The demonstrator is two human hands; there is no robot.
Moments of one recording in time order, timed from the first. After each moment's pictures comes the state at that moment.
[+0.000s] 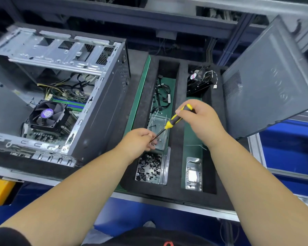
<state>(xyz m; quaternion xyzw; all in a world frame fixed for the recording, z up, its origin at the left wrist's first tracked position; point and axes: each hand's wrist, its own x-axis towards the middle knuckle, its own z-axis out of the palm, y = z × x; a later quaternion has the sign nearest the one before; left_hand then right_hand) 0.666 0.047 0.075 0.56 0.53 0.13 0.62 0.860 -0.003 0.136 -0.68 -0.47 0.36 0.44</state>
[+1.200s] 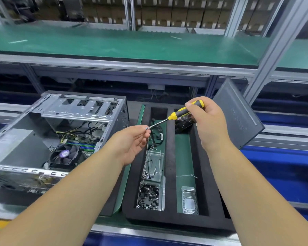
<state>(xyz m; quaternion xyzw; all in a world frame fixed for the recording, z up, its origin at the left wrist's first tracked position) 0.660 0.052 0.227 0.34 0.40 0.34 0.78 0.851 -0.028 0.261 -0.57 -0.45 0.22 0.65</state>
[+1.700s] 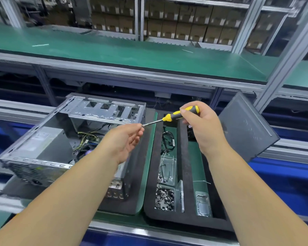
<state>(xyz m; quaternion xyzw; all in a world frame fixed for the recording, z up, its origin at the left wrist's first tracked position) 0.565 0.077 0.249 0.37 0.40 0.39 0.74 0.762 -0.009 0.286 -0.59 -0.50 0.21 0.60</state>
